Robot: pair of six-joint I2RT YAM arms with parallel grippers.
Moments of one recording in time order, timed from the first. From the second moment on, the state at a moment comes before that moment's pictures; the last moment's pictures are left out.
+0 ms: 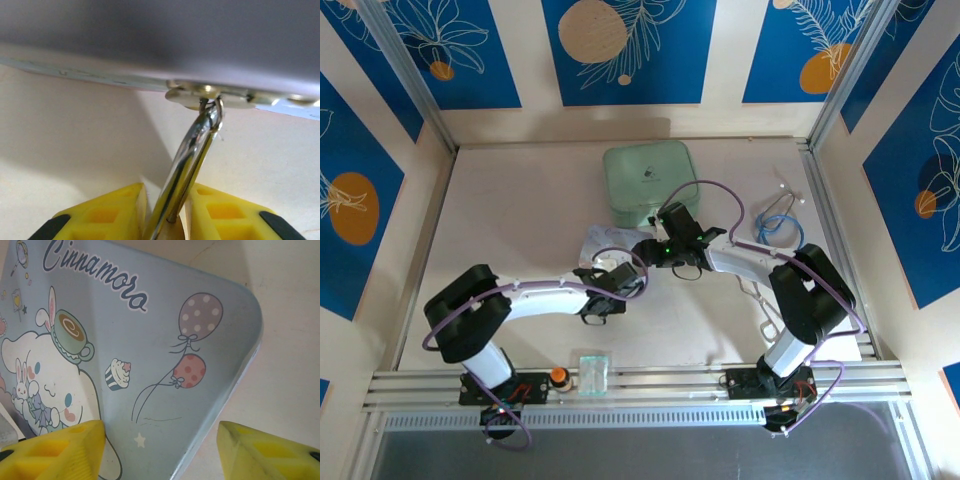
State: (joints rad) left arm -1.00 1.63 0.85 -0.52 -0.32 -0.95; right arm 0.64 1.65 0.96 -0.25 -0.26 0.53
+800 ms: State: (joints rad) left arm -1.11 1.76 1.00 -0.78 -0.49 -0.94; right arm 0.64 1.65 0.96 -0.24 -0.26 0.53
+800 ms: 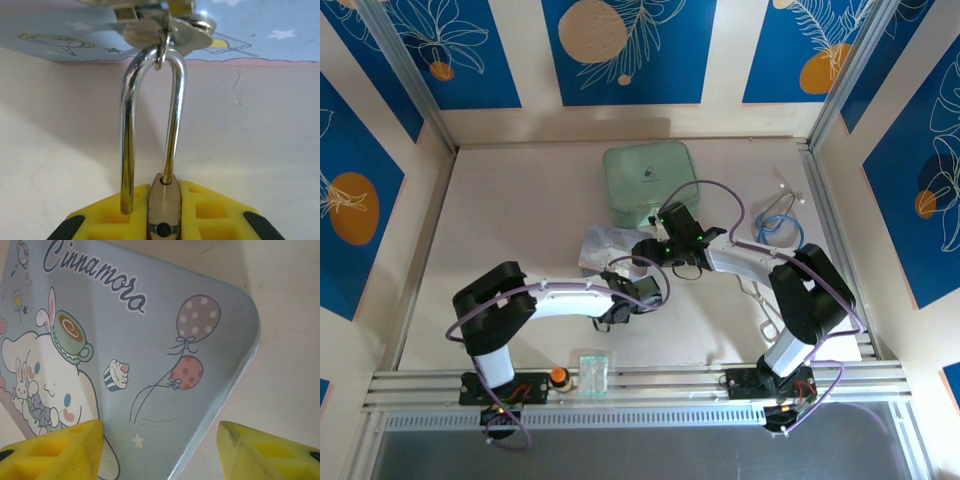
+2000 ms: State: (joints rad) left arm -1.21 1.78 1.06 -0.86 -0.54 -0.95; right arm 0.63 1.65 0.95 -0.23 -0.26 0.53
